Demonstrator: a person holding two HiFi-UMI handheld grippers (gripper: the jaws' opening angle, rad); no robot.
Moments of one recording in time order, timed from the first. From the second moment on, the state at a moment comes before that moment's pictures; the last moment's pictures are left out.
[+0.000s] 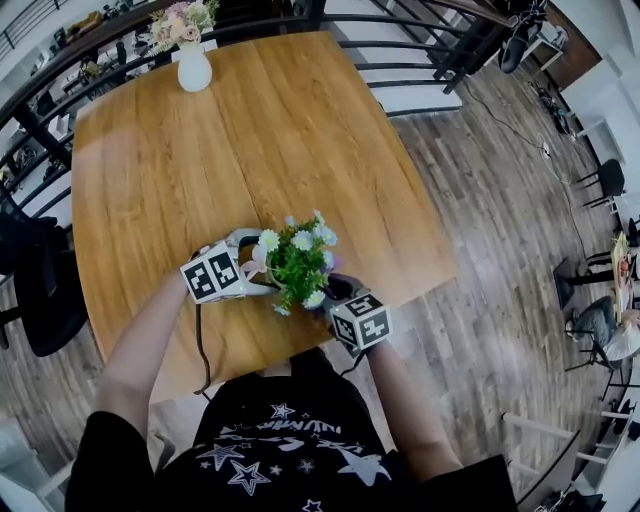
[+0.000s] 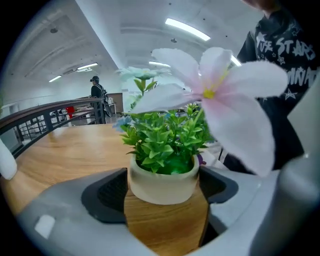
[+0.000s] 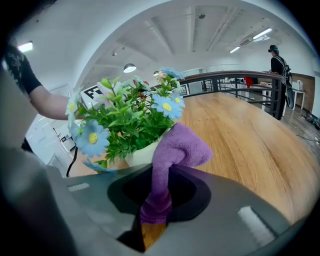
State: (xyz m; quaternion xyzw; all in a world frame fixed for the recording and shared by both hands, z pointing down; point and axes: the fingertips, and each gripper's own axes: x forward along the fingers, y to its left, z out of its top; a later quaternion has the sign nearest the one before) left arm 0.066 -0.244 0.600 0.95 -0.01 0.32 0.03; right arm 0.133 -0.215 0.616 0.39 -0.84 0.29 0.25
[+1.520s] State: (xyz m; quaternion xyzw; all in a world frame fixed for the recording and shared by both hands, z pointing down) left arm 0.058 -0.239 0.604 0.90 -0.33 0.27 0.14; right arm 0.086 -0.179 0.615 0.37 -0.85 0.29 0.25
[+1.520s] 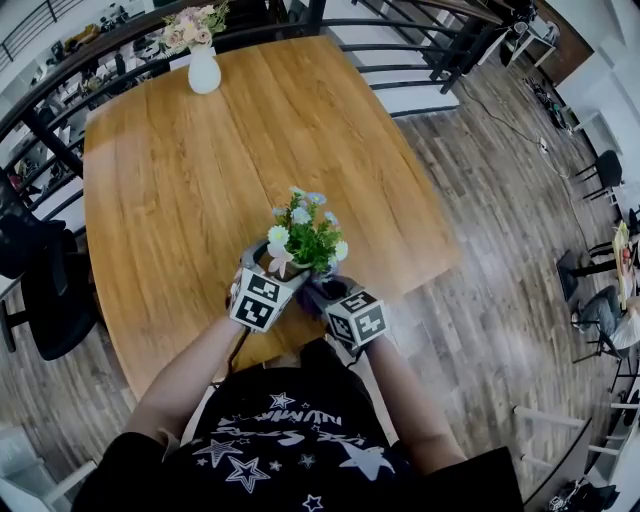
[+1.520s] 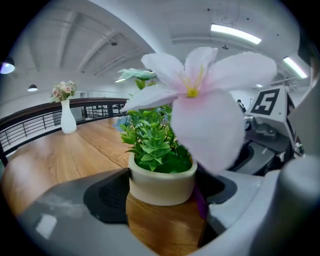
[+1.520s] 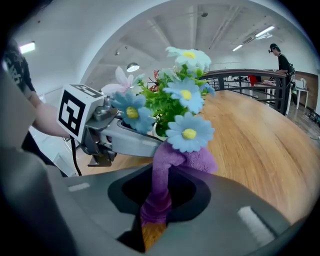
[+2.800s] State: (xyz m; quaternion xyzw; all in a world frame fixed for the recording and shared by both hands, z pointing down) left arm -0.014 -0.172 0.582 0.92 -0.29 0.20 0.17; right arm 0.100 -0.128 0.587 0.53 -0.77 0.27 0.23
